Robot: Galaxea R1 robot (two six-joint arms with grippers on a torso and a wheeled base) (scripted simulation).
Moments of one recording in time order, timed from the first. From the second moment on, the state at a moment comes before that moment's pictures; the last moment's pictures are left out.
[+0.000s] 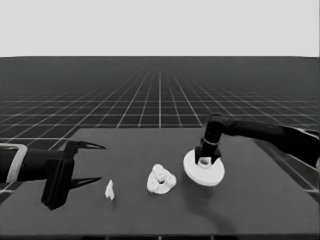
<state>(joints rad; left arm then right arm) -0.34 1.75 -0.42 0.31 0.68 0.35 0.06 2.52 -1.41 -0.12 -1.52 1.11</state>
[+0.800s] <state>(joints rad) -0.34 1.75 -0.42 0.31 0.68 0.35 -0.03 3.07 -1.73 -0.22 -1.52 1.34</state>
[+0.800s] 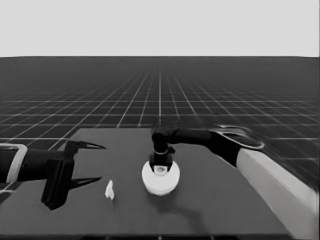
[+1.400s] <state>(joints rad) -0.34 1.75 -0.42 0.31 0.68 0.35 -0.07 3.07 -1.75 -0.25 -1.51 1.35</state>
